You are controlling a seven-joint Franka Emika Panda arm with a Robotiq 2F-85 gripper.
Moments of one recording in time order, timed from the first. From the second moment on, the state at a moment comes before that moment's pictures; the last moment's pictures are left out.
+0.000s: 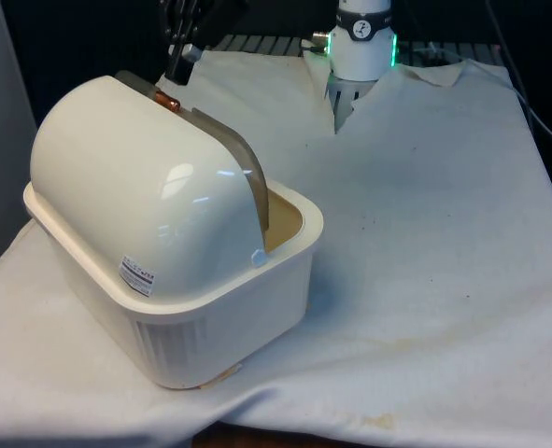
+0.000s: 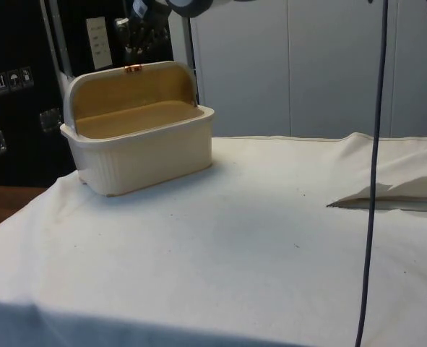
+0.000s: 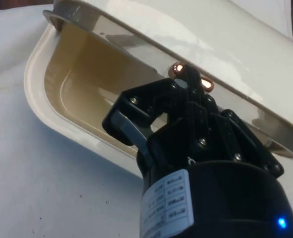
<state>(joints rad) 0.16 0.32 -0.40 -2.01 0.02 3.07 0.48</state>
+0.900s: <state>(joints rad) 0.15 0.30 -0.44 -1.88 0.02 2.80 0.43</state>
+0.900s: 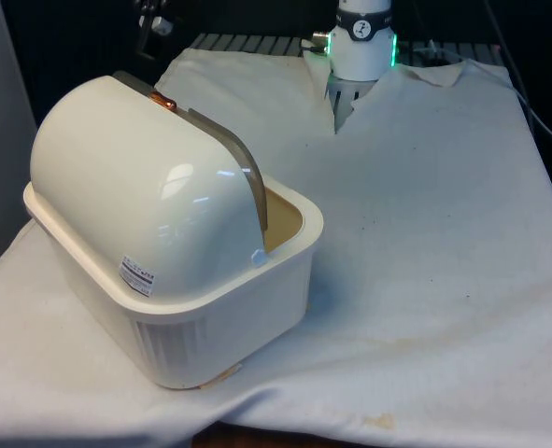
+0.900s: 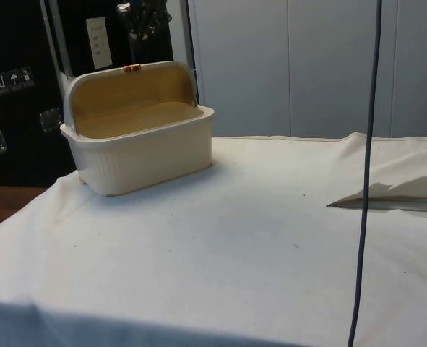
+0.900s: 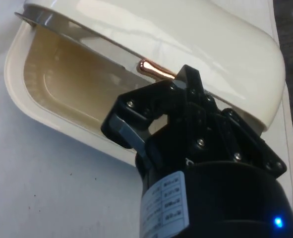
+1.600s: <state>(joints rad) 0.13 0.37 -0.44 -1.70 0.04 2.57 0.42</state>
